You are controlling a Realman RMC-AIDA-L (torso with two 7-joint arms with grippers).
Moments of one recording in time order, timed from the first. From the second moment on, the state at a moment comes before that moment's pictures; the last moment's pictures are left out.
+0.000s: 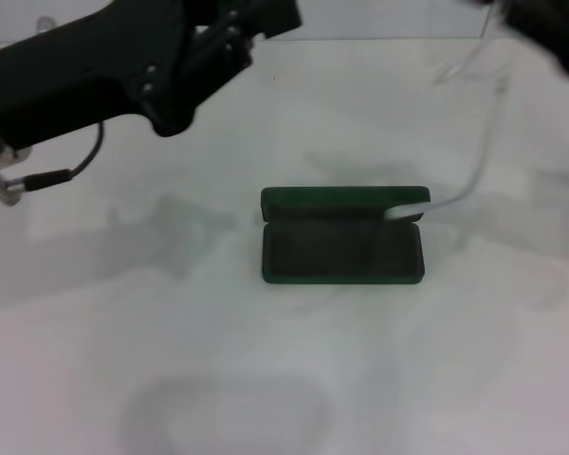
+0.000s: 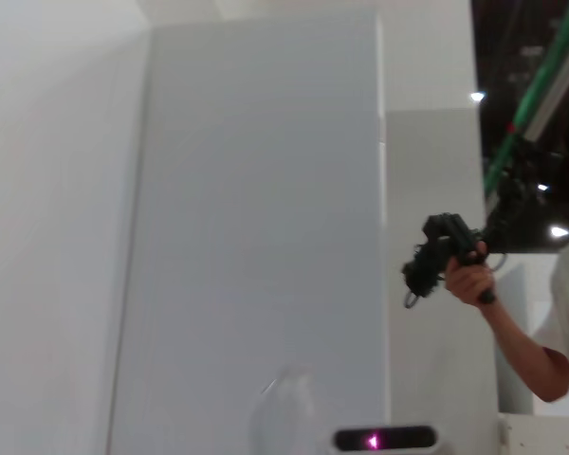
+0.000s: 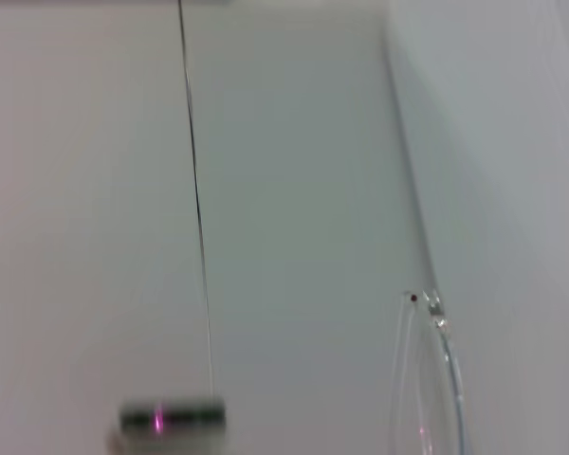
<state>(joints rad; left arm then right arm) -0.32 -2.08 1.17 1.12 1.13 1.69 -1.52 0.61 2.01 -0.81 -0.63 -1.32 -1.86 1.35</state>
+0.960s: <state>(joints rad) -0.43 -2.09 1.47 0.93 0.97 1.74 -1.37 0.76 2.03 -0.97 -0.21 -0.89 -1.94 0.98</state>
